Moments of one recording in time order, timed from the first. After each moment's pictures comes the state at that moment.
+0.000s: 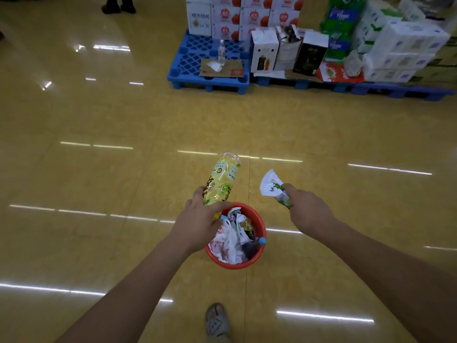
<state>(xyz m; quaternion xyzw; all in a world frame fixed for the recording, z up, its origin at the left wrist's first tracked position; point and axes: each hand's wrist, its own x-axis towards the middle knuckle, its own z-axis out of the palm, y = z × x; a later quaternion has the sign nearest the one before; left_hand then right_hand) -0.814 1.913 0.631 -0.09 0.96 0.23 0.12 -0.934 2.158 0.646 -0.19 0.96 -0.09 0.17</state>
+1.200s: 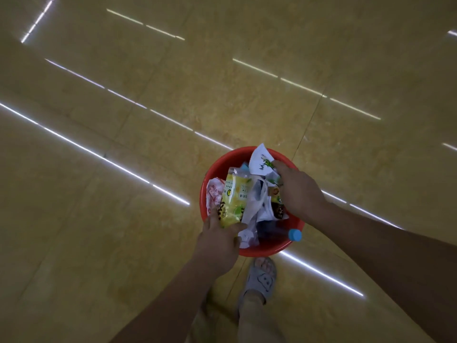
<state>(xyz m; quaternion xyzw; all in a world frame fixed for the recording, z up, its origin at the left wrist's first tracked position) -0.836 1.994 0.232 -0.31 0.85 0.31 0.29 -1.054 2.075 0.235 -0.38 0.87 -0.10 0.30</state>
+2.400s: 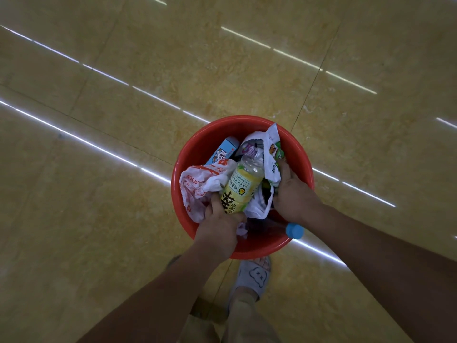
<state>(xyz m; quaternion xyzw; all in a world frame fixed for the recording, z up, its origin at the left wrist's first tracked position) -0.870 2.020 0.127 -0.29 0.85 0.30 0.33 -1.042 2.123 0.098 -0.28 0.87 -0.09 0.40</state>
